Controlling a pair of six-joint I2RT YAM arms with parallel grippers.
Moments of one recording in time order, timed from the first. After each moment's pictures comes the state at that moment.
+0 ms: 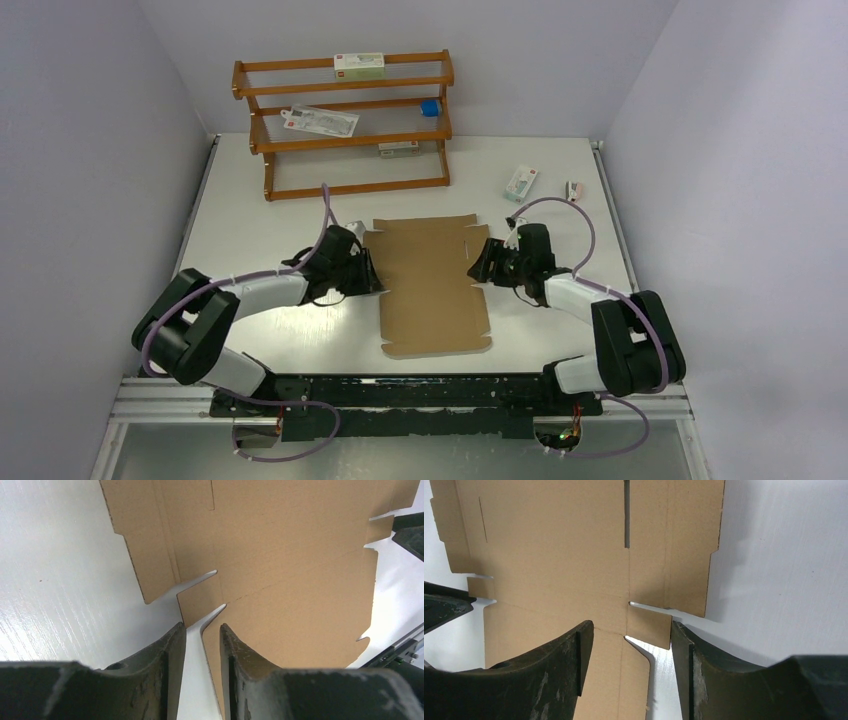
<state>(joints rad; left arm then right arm) -0.58 1.47 0.60 0.04 0.17 -0.68 0.24 1.38 0.48 0.14 -0.33 0.42</state>
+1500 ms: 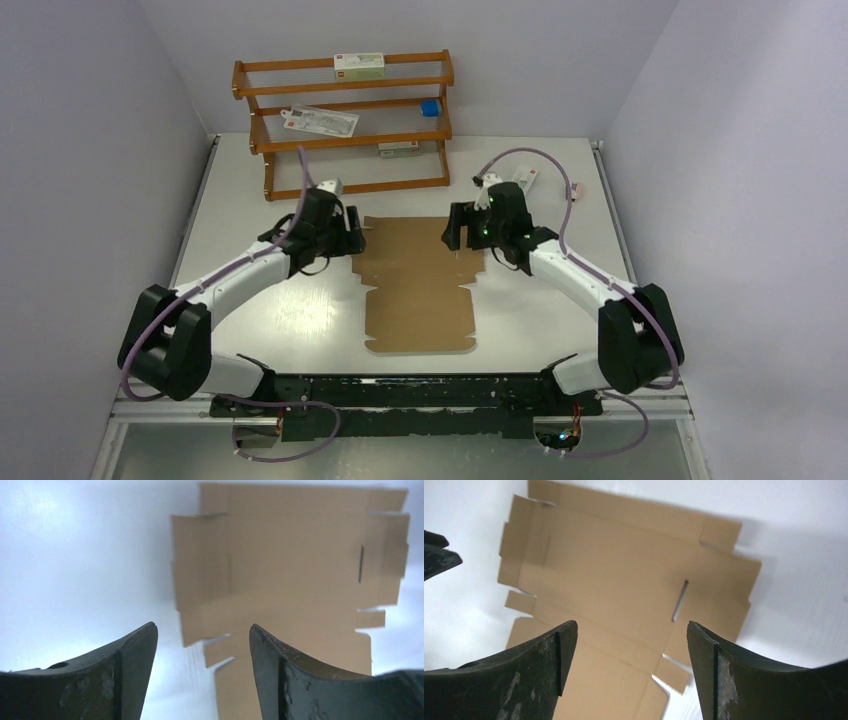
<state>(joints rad) -0.51 1.38 0.84 -0.21 -0.08 -0.50 0.43 1.38 0.83 -0.11 -0.15 0.28</state>
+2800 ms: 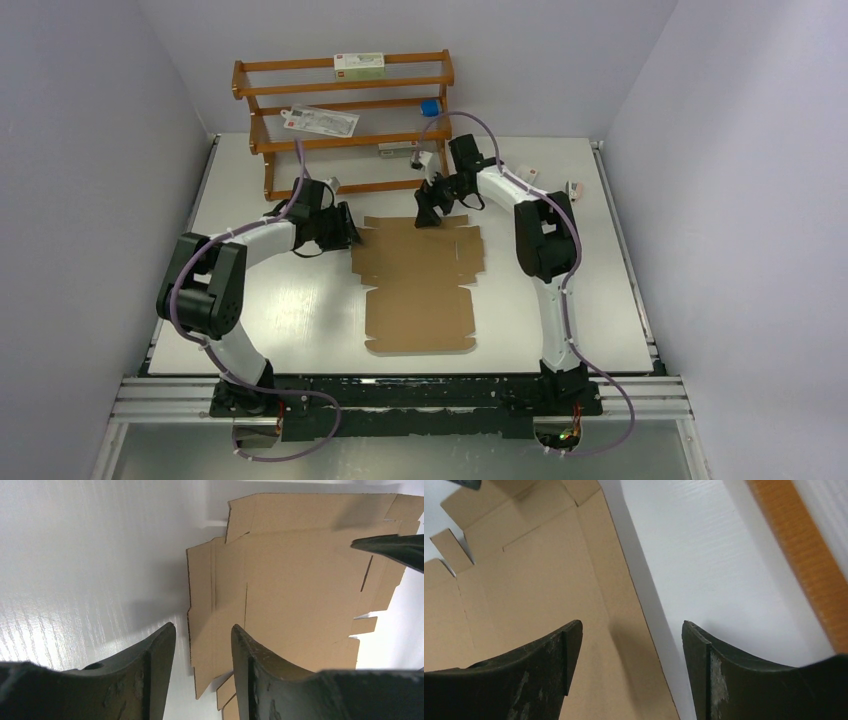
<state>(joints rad) -0.27 1.70 0.94 -0.13 0.27 -0.48 0.36 2.28 1.79 -0.53 -0.78 -0.58</state>
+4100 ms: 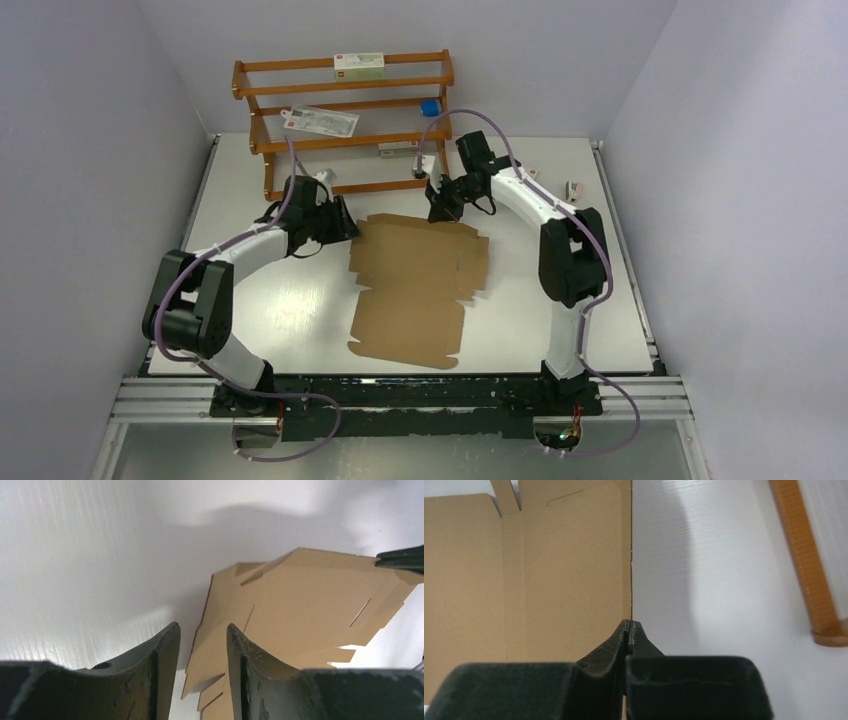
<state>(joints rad) -0.27 1.60 0.89 -0.06 0.28 -0.47 0.39 2.04 1.64 -0.70 -0.73 -0.80</state>
